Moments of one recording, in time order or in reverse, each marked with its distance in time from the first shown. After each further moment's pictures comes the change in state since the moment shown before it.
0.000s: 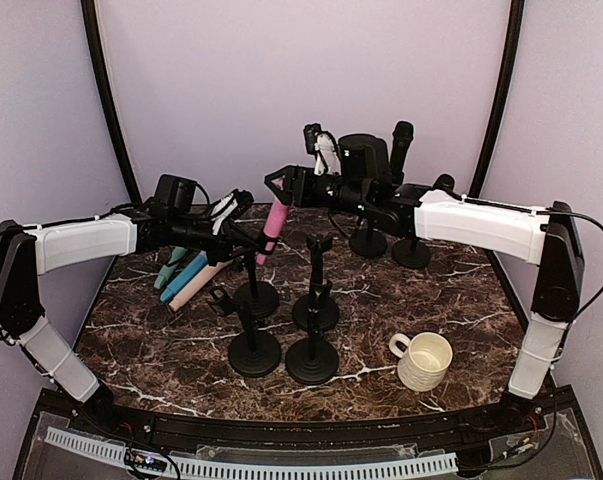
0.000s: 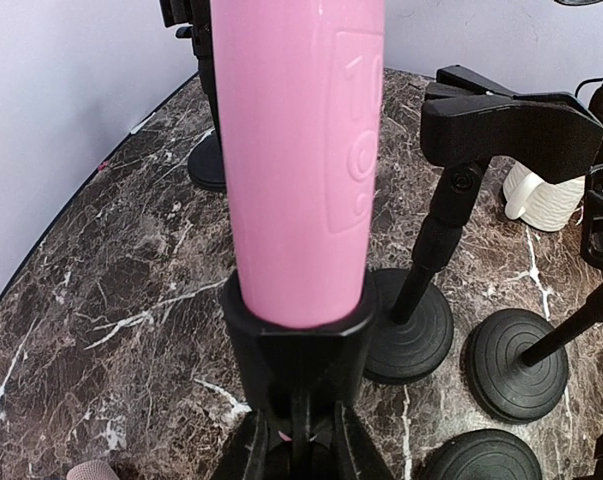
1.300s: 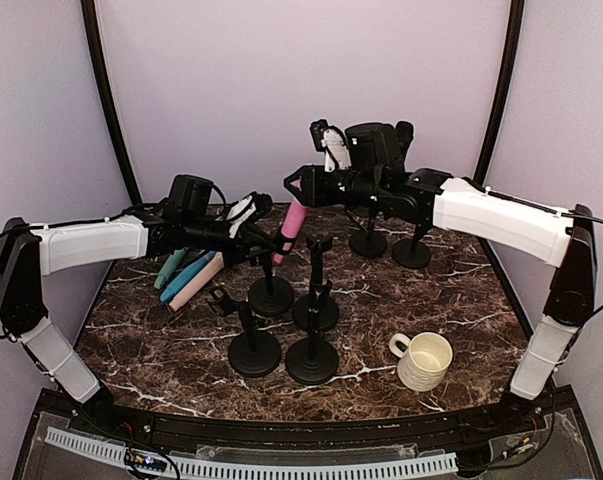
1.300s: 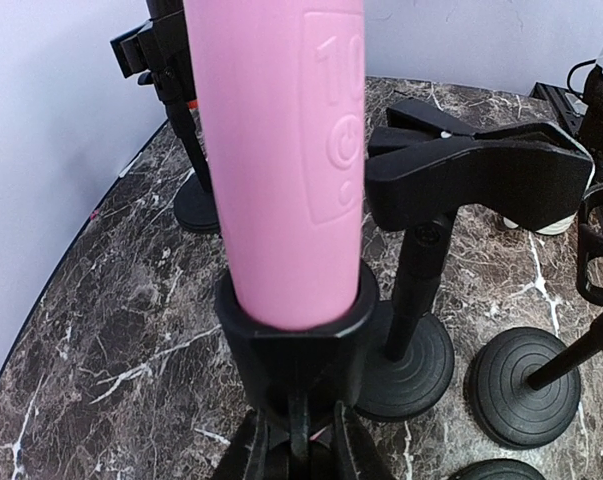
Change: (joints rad) left arm -0.086 0.026 0.025 0.051 -0.089 0.042; right arm -0.008 -0.075 0.050 -0.246 0.093 -0.110
